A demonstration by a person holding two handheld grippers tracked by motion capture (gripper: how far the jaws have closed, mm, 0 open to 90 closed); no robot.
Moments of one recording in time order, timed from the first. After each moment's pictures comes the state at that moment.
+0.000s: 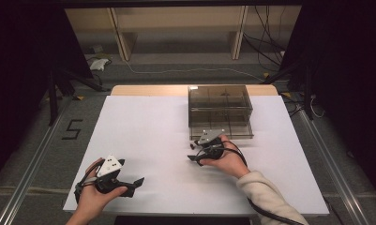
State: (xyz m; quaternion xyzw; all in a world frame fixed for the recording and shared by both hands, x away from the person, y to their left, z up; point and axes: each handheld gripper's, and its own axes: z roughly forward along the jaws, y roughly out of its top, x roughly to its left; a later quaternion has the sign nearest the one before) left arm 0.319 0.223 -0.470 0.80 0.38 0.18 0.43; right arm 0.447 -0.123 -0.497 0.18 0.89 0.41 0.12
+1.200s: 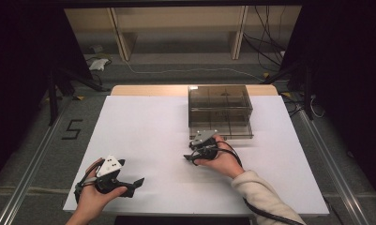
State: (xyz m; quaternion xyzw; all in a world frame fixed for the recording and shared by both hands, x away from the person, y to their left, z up) left arm 0.319 0.223 -0.470 0.80 0.38 0.18 0.43; right arm 0.447 -0.107 -0.499 0.18 0.89 0.39 0.12
